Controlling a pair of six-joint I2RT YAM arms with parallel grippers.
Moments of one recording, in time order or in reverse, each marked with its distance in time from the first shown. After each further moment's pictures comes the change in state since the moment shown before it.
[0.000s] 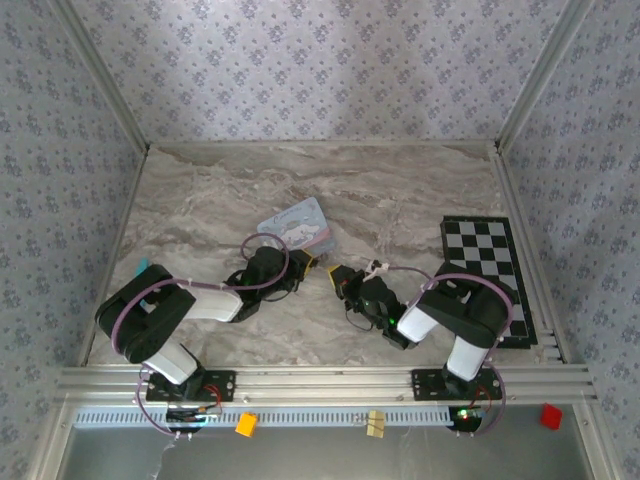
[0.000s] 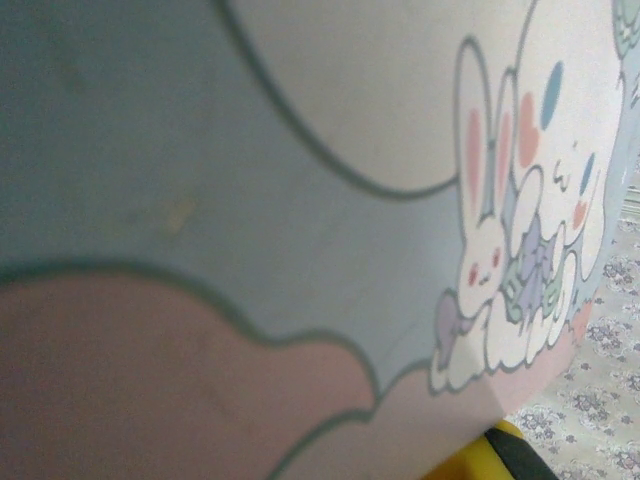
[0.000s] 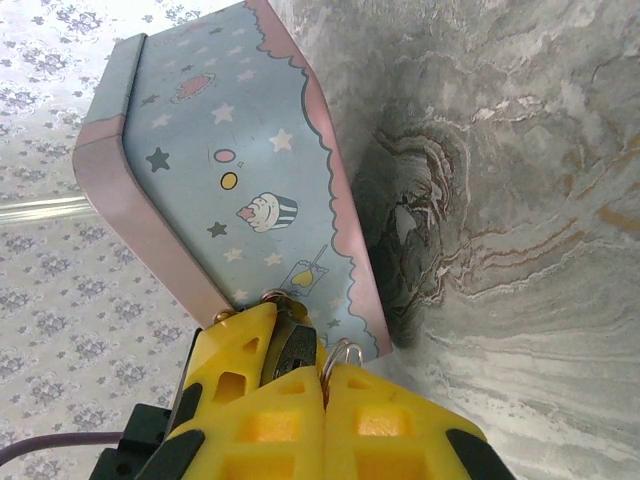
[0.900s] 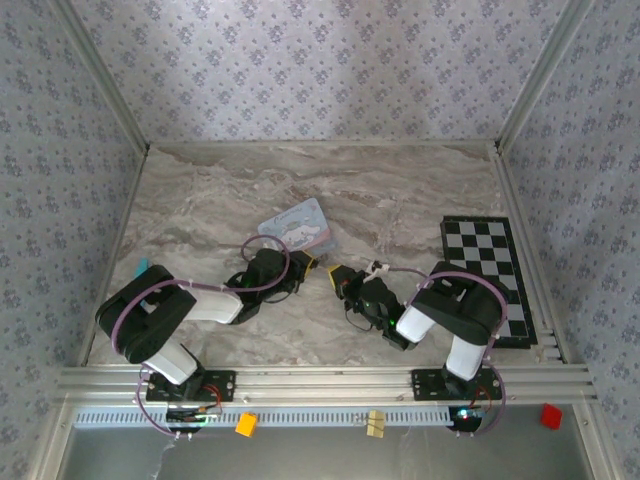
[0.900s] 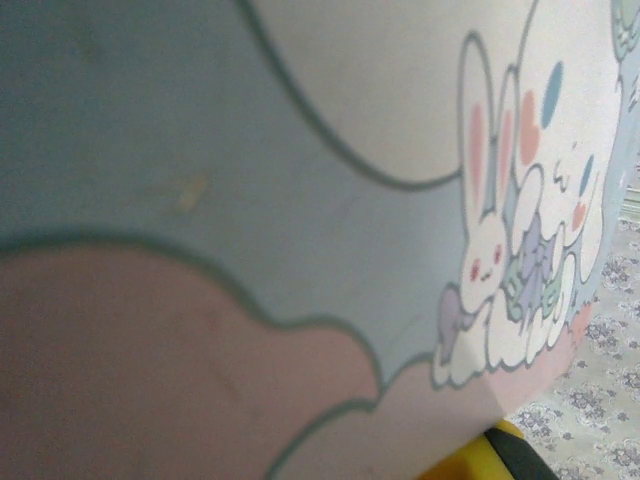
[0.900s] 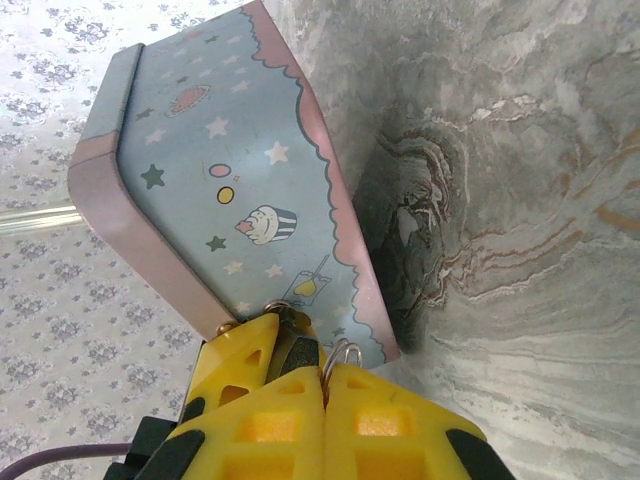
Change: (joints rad) left arm -0.015 0.000 -0.011 0.021 -0.018 -0.008; right arm 0.001 0.035 -0.005 0.054 0.008 0.022
